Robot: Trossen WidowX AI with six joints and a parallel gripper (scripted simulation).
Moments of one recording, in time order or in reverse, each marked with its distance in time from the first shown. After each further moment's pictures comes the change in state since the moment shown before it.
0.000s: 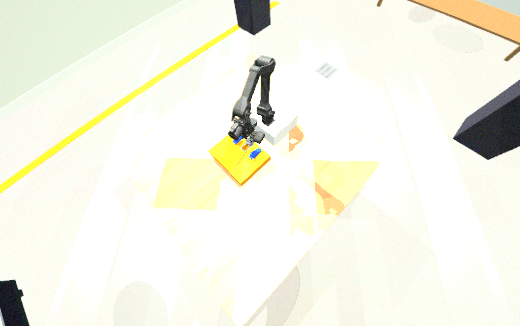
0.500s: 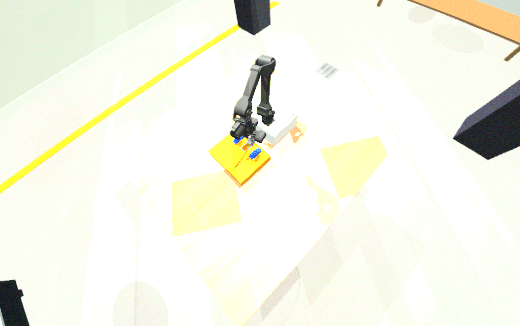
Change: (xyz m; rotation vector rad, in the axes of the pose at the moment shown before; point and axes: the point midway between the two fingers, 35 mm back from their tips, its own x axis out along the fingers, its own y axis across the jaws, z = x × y) arm 0.000 -0.003 0.006 0.000 0.000 0.000
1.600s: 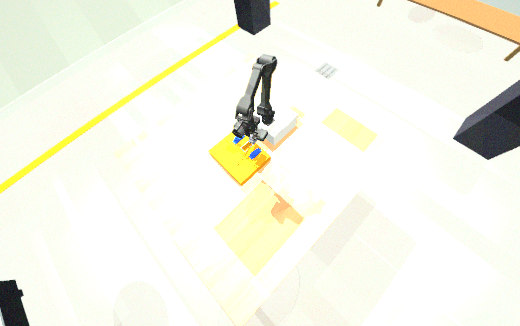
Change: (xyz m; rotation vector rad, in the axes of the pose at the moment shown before) arm 0.000 -0.004 0.013 -0.004 -0.001 0.000
